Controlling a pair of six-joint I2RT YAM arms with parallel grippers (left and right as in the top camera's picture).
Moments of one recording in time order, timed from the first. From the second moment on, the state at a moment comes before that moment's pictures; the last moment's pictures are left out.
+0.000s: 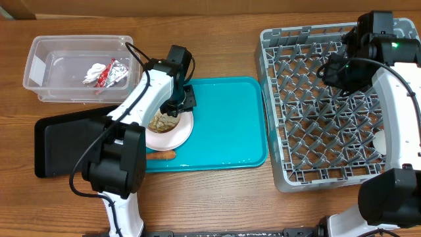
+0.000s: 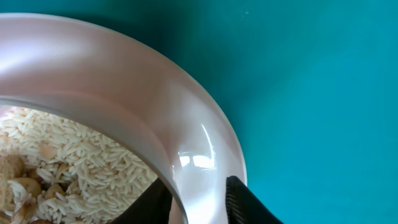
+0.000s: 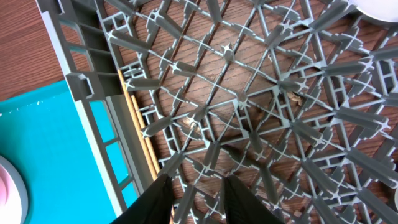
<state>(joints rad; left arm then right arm) -0.30 2.04 1.52 -0.96 0.04 -0.52 -0.09 1.74 1.71 -1.22 -0.12 0.20</state>
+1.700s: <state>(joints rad) 0.17 1.92 1.68 -1.37 0.47 -0.21 -0.09 1.74 1.71 -1.24 -0.12 0.18</state>
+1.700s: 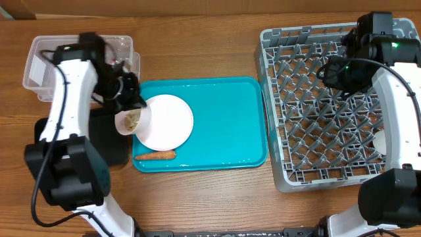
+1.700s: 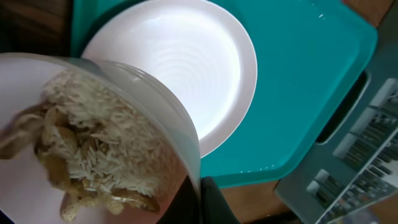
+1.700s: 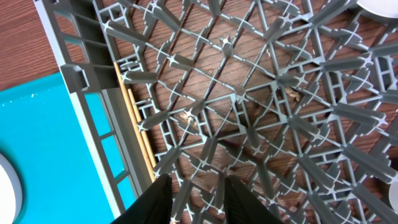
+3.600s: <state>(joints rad) 0.85 1.92 1.22 -1.41 1.33 0.23 -0.09 1.74 1.71 -1.25 -0.12 0.17</state>
